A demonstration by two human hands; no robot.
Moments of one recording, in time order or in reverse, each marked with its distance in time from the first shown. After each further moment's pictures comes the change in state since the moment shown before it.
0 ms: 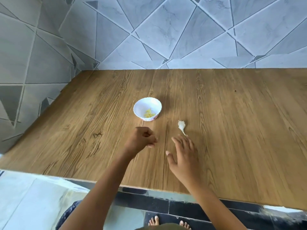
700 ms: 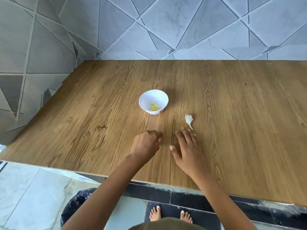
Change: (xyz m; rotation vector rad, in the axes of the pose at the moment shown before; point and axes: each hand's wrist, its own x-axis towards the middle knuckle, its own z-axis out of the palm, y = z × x) left_hand -0.020 -0.009 0.006 0.929 0.009 0.302; right_hand 0.011 0.005 0.011 -0.112 -0.174 -0.055
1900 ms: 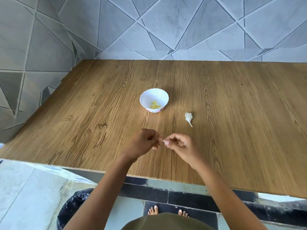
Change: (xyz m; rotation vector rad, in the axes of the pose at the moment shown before) left_hand -0.017 -0.013 -0.011 -0.949 -0.182 -0.214; right_hand 0.007 -0.017 -0.021 1.059 -0.177 0.017
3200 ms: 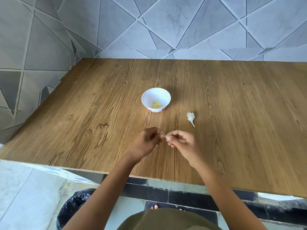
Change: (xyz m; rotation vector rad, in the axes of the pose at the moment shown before) left_hand 0.007 -0.014 0.002 -0.025 0.062 0.202; right_hand 0.004 -0.014 0.008 0.143 0.101 0.109
